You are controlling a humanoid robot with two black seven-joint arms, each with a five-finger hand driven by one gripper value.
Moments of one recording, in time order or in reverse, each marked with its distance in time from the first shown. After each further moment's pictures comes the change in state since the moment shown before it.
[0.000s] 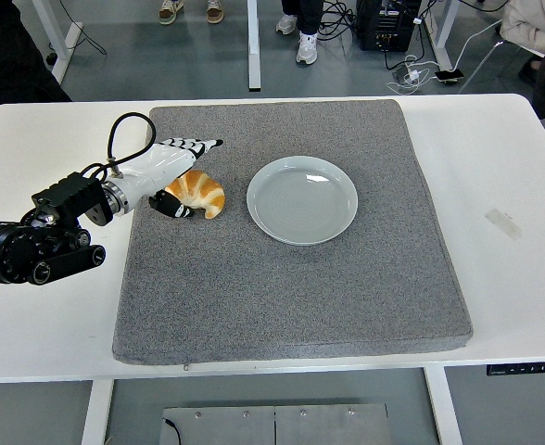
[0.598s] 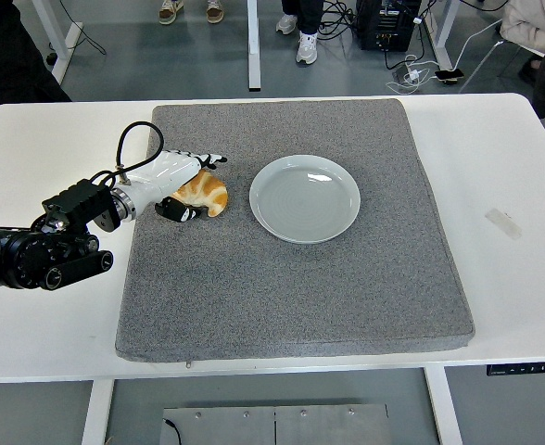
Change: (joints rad) left arm 0.022 -0.033 0.005 0.046 -0.001 -0.012 -0.006; right arm 0.000 0.000 0.000 0.000 0.000 0.000 0.000
